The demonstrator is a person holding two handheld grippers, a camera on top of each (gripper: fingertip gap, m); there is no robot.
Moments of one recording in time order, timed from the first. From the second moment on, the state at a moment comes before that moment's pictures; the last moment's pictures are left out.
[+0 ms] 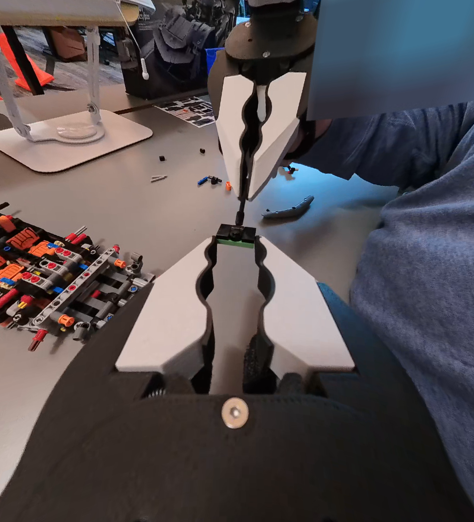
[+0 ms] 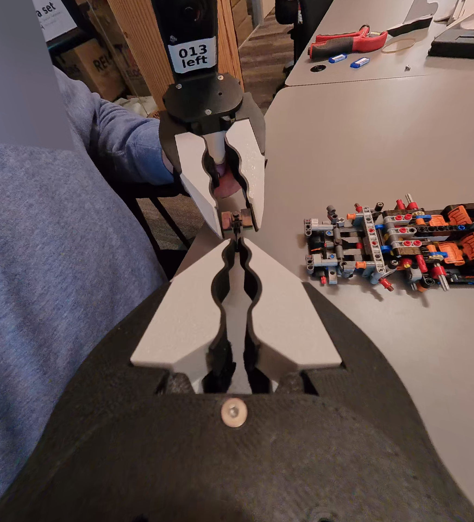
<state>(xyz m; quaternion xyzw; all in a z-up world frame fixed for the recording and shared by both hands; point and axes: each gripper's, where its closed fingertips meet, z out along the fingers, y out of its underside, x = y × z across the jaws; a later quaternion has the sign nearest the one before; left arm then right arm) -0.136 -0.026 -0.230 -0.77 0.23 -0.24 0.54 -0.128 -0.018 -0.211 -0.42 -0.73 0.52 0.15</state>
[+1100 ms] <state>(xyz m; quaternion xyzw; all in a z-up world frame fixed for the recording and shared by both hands) -0.141 -0.019 -0.226 -0.76 0.32 0.05 0.57 -0.127 -0.018 -0.216 -0.55 -0.59 0.59 0.05</state>
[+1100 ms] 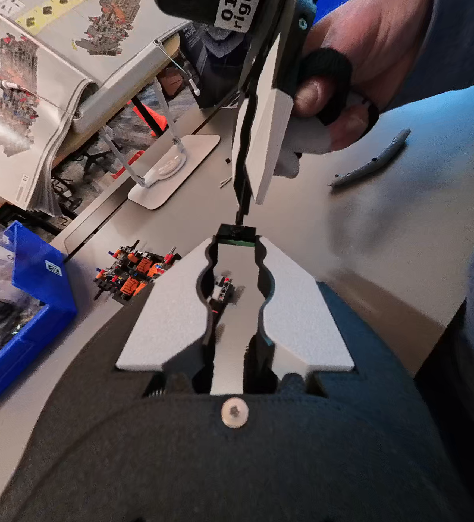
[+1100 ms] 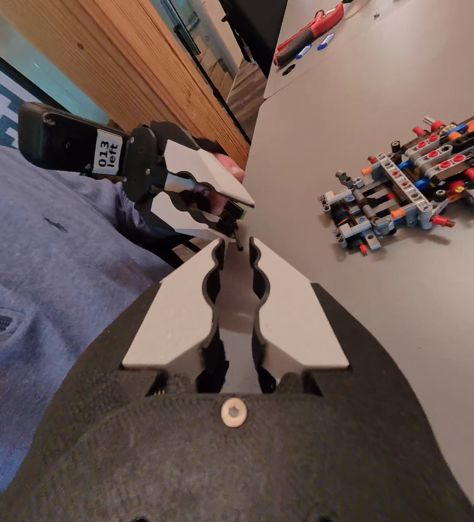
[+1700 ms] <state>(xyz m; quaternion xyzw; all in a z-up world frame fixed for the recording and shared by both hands) -0.137 -0.017 -0.229 -0.75 0.34 0.09 0.56 -0.125 -0.019 -0.215 -0.55 -0.59 0.59 0.06</state>
